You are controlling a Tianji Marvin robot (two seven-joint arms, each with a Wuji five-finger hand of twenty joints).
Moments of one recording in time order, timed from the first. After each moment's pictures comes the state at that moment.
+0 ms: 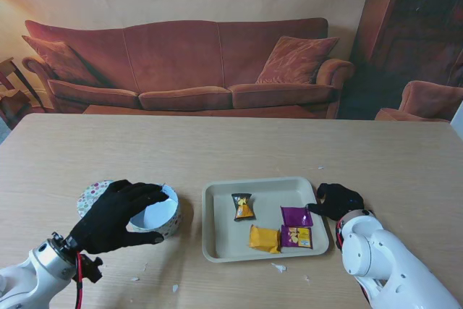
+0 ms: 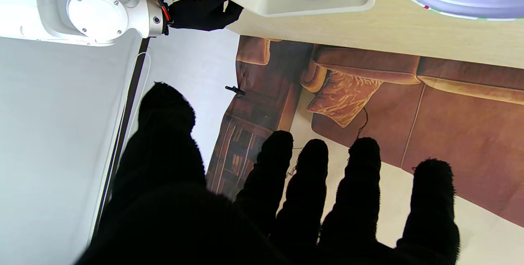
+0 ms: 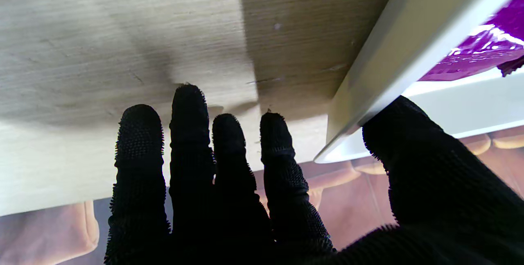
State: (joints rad) left arm 2.06 -1.09 -1.65 -1.97 0.78 -0.64 0.04; right arm -1.63 -1.07 1.28 -1.52 -0.87 0.27 0.03; left_hand 0.84 -0.25 0.03 -0.02 0.55 0.27 0.23 0.46 0.56 0.25 0.20 0.34 0.47 0.31 0.25 0.52 0.05 0.52 0.61 0.55; right_hand 0.39 -0.44 0.74 -0.05 0.51 0.10 0.64 0.58 0.58 0.16 0.65 0.39 0.74 0.15 0.66 0.47 0.43 0.21 1.19 0.51
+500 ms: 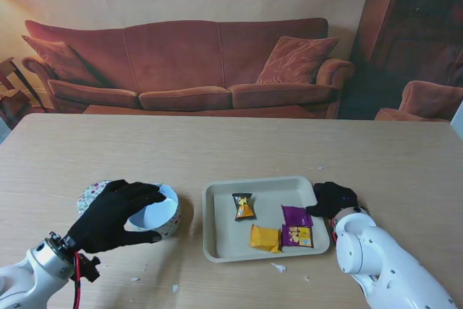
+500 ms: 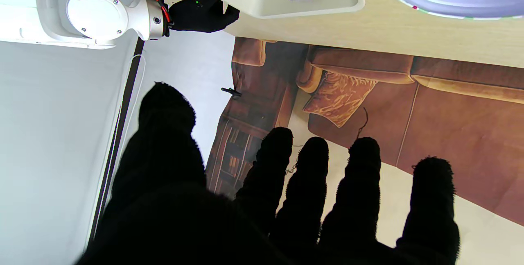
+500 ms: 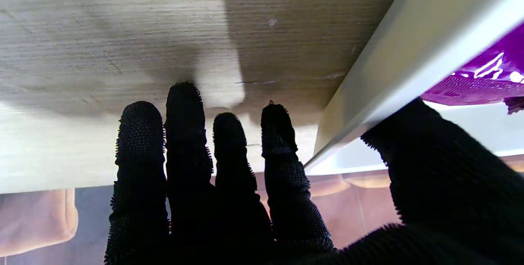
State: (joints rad) left arm 2.06 -1.09 -1.66 -1.97 0.79 -0.64 0.04; right arm -1.58 -1.06 1.22 -1.48 -0.93 0.28 0.03; left_hand 0.84 -0.25 0.03 -0.02 0.58 0.26 0.24 0.46 0.58 0.25 0.20 0.34 0.47 0.31 0.25 0.52 0.06 0.52 0.63 0.55; right_hand 0.42 -0.59 0.89 -0.05 0.55 0.09 0.76 0.65 0.58 0.15 0.68 0.39 0.74 0.18 0.74 0.49 0.46 0.19 1.19 0.51
